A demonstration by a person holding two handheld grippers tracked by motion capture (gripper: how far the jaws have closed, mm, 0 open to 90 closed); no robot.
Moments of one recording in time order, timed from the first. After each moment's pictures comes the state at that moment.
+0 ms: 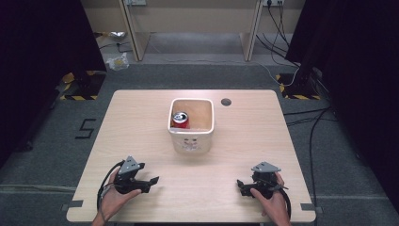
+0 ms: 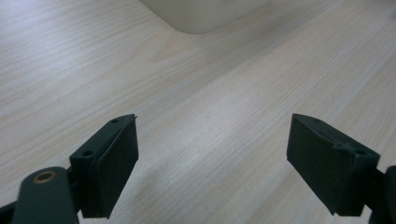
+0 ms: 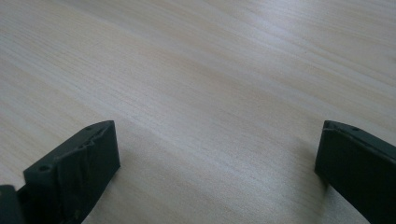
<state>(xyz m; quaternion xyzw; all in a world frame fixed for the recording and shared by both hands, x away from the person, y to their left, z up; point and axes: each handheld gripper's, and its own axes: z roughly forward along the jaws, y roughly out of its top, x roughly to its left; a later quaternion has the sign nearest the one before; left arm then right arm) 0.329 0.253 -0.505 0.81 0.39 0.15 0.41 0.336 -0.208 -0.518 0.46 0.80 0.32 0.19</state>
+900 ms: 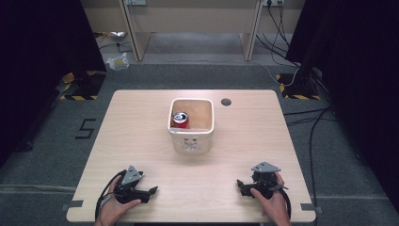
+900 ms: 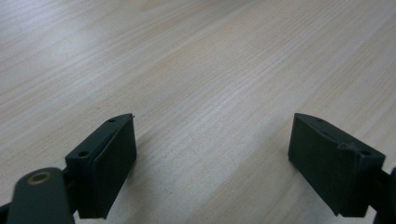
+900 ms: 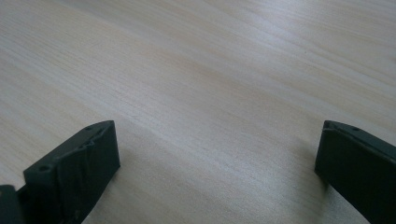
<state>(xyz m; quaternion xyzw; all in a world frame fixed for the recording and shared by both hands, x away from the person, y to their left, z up) 0.310 0.251 -0.523 0.83 0.38 0.16 0.37 0.336 -0.208 -0.518 0.46 0.80 0.32 0.19</state>
